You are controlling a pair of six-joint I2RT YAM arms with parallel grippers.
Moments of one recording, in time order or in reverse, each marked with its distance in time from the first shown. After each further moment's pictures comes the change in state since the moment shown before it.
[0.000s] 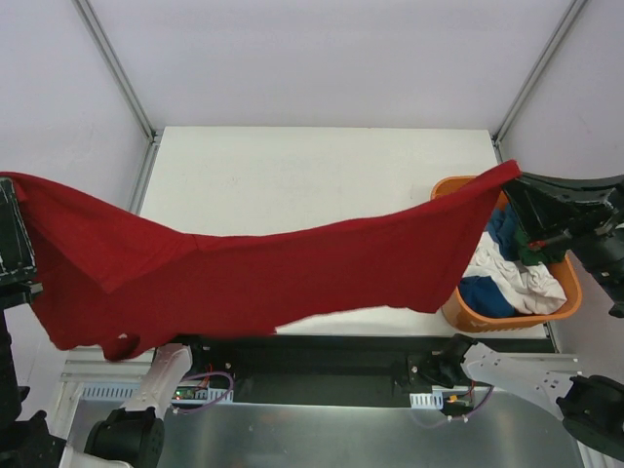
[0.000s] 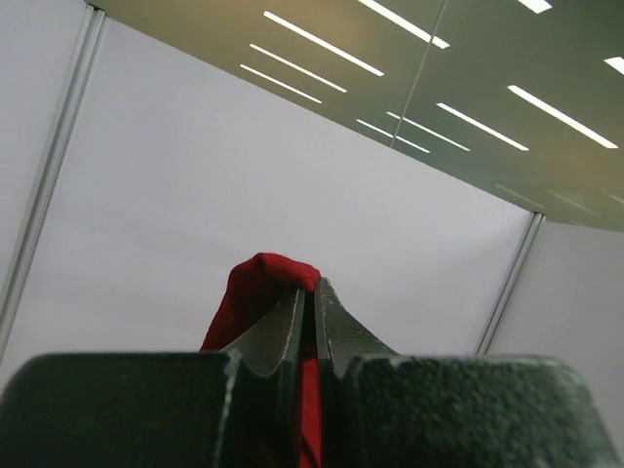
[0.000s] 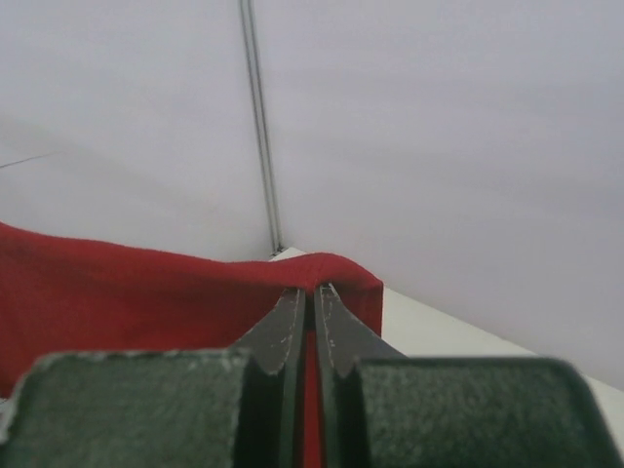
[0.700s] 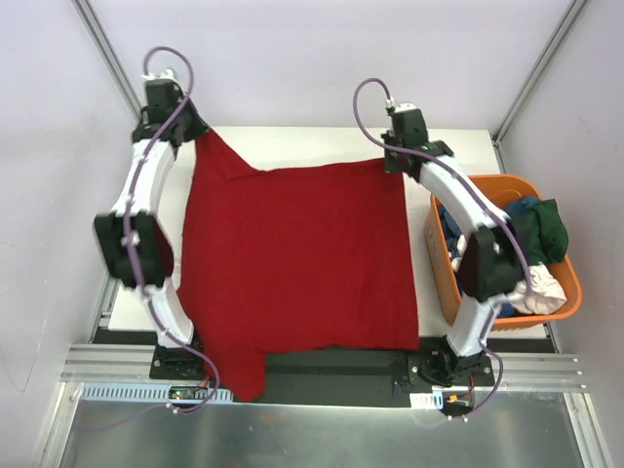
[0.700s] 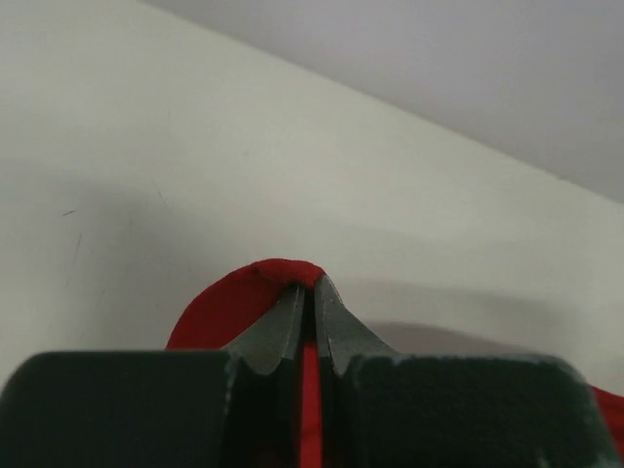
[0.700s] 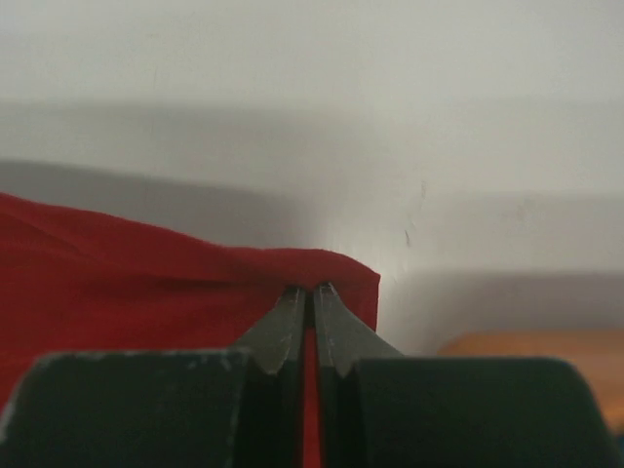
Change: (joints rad) left arm 0.000 0.954 -0.461 0.268 0.078 0.100; right arm -0.468 0.900 -0.301 0.182 0.161 0.077
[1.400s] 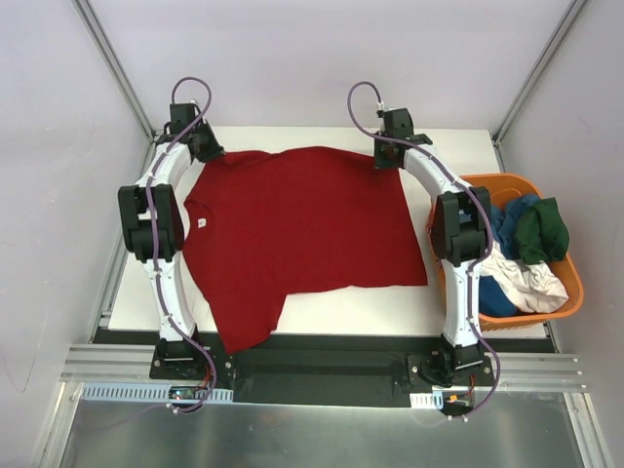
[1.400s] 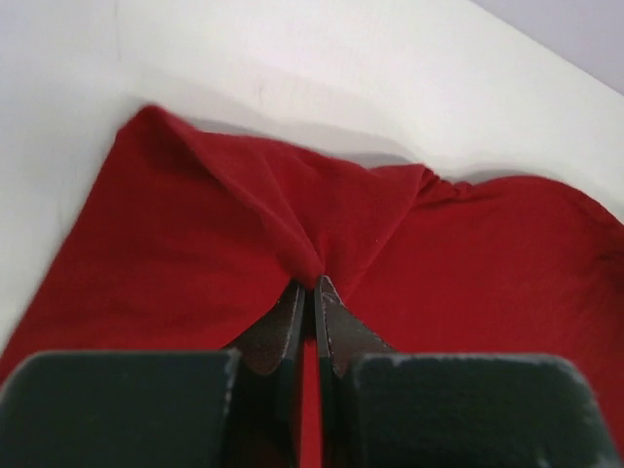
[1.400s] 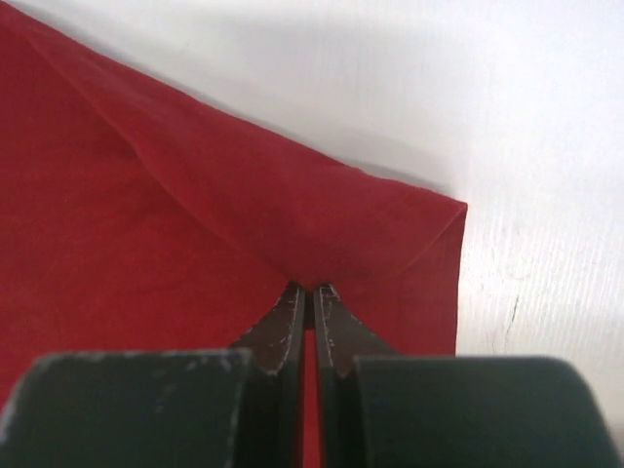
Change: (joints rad) left arm 0.000 0.465 0.136 0.051 0.104 -0.013; right arm -0.075 0.556 0.411 0.025 -0.182 0.035
